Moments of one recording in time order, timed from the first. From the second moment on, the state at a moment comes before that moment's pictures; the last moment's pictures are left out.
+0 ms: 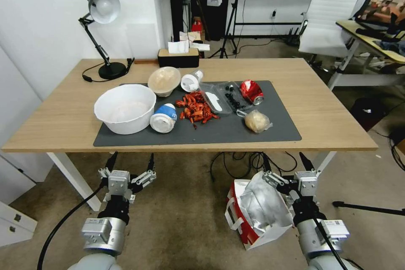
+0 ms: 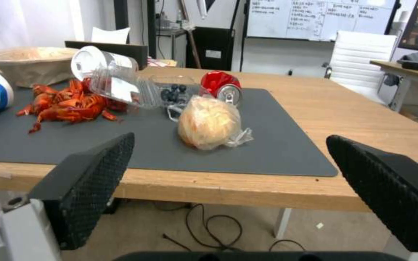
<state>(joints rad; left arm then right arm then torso) 1.80 -1.50 -0.55 -2.30 0.00 0.00 0.00 -1.80 1.50 0.55 2.30 0.00 0.00 0.00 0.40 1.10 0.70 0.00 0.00</state>
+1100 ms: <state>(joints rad) 1.71 -1.46 -0.62 -2.31 -0.09 0.00 -0.10 -1.76 1.49 0.54 2.31 0.06 -0.06 -0.02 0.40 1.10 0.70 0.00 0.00</state>
